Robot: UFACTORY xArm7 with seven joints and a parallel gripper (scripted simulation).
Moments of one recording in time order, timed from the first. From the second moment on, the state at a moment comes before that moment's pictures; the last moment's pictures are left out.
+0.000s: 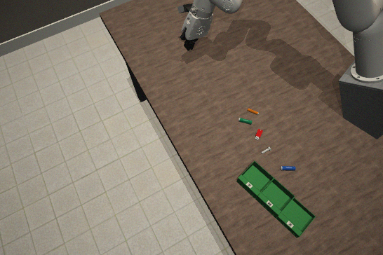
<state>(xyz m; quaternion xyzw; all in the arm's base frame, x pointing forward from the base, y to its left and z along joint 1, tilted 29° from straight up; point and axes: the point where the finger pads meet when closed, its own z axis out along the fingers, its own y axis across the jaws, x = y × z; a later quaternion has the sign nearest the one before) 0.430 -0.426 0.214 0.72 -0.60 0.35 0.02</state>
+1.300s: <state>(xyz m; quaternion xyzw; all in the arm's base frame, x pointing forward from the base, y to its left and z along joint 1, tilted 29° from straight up) 0.483 -0.227 0.151 0.88 -0.41 0.22 0.03</state>
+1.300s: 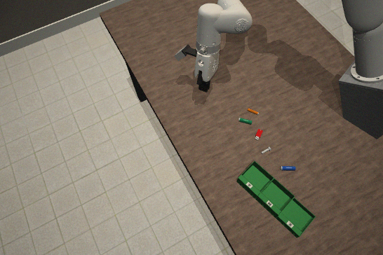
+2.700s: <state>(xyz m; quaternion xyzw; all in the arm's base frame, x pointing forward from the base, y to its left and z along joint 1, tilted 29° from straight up) 0.421 -0.023 0.090 0.97 -0.14 0.10 0.15</state>
